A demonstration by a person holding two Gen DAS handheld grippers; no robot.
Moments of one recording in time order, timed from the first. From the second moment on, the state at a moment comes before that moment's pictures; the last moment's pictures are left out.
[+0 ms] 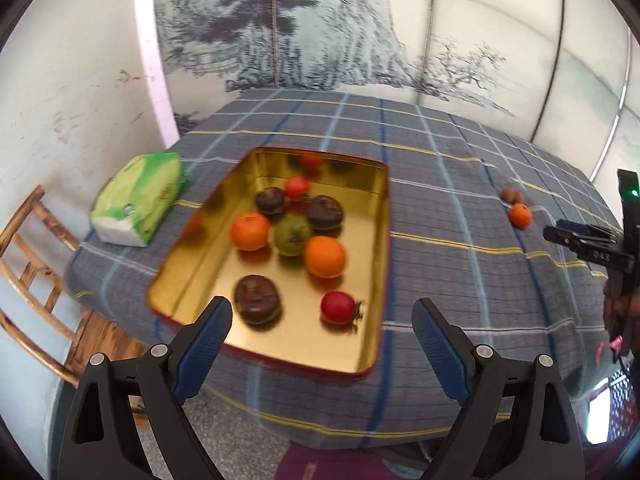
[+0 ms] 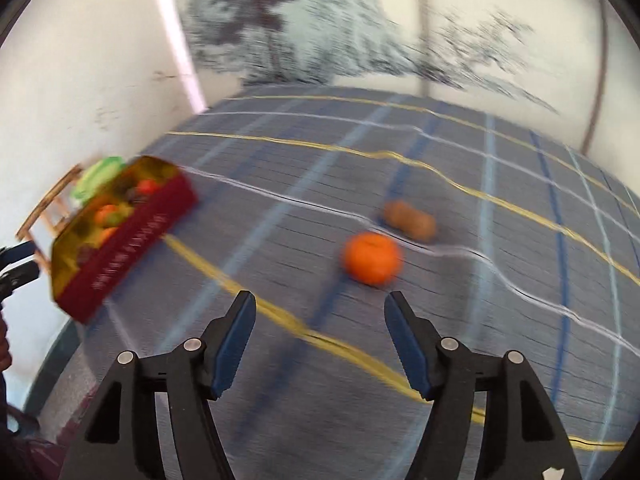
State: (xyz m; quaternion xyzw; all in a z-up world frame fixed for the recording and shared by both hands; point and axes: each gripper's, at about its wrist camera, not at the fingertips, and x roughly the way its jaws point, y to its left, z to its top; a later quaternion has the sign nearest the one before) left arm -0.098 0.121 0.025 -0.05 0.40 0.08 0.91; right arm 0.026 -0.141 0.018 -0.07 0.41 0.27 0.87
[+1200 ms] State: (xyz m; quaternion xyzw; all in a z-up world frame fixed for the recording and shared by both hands) left arm 0.176 -0.116 0.003 0.10 0.43 -0.25 0.86; right arm 0.070 -0.300 -0.016 0.00 0.43 0.13 0.89
